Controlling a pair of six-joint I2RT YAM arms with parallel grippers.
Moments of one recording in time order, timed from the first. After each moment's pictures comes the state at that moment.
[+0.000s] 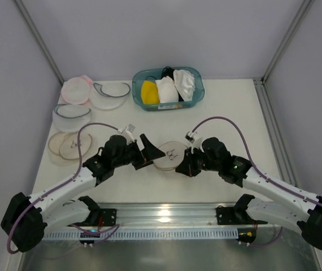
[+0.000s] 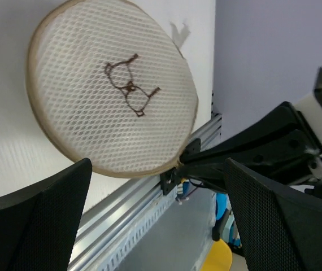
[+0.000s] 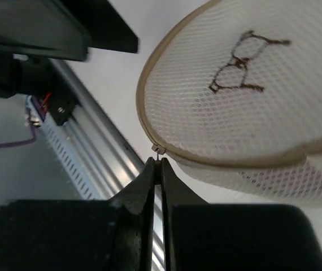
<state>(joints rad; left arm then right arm) -0.68 1.01 0.58 -0.01 0.27 -1.09 0.79 0.94 0.62 -0.27 -0.24 0.47</state>
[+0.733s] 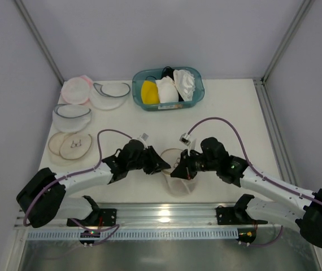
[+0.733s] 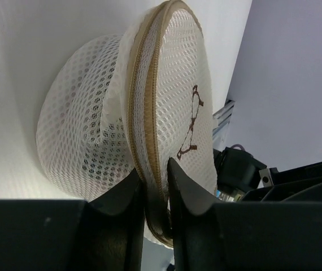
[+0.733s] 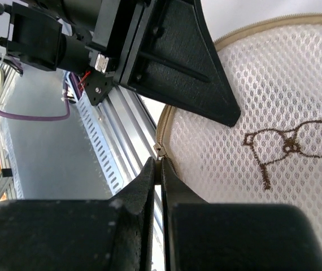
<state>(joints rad) -0.81 1.27 0.54 0.15 0.24 -1.26 0.80 0.99 0.59 -0.12 -0.50 0.47</state>
